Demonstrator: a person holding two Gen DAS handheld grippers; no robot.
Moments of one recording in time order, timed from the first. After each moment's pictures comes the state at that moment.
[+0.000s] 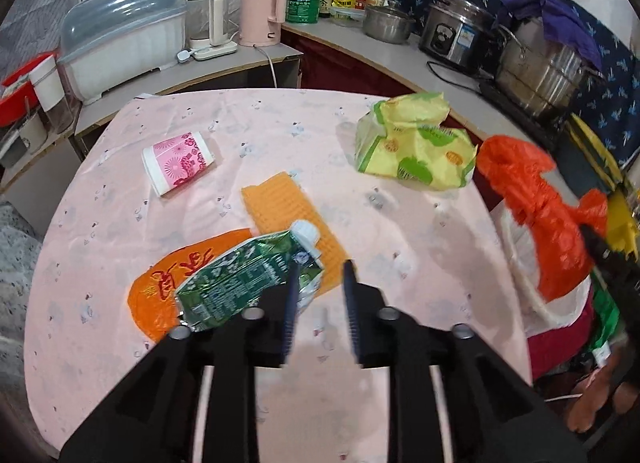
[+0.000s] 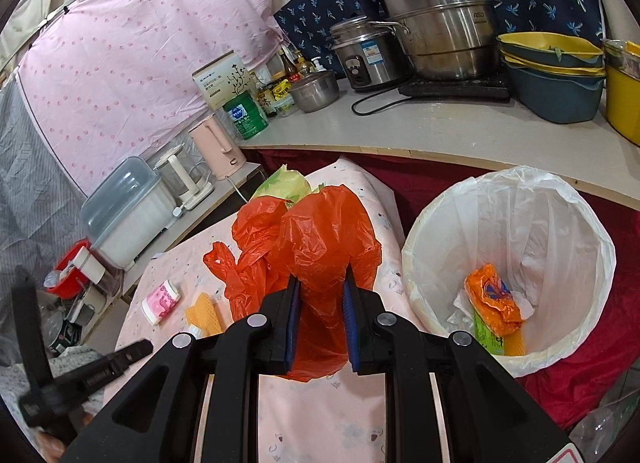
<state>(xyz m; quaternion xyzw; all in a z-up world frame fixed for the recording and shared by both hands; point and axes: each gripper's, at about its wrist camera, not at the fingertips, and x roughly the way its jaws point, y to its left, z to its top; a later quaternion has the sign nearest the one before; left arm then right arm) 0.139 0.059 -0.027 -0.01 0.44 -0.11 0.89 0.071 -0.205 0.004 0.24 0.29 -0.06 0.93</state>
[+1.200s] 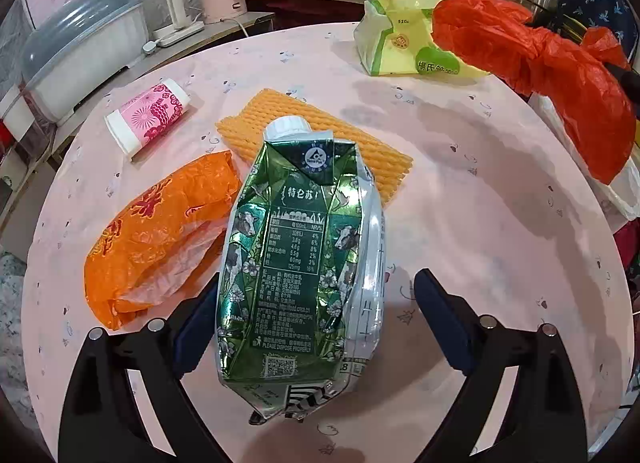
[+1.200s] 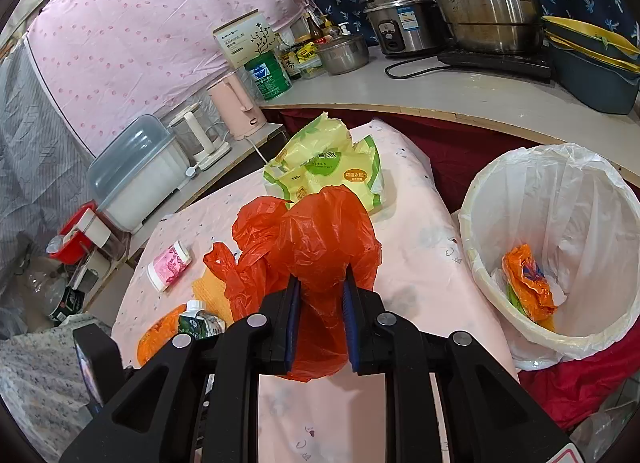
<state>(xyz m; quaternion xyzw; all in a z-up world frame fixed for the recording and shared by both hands) 0.145 0.060 -0.121 0.10 0.47 -0.14 0.87 0.103 -0.157 -0.017 0.22 0.34 -0.02 0.92</state>
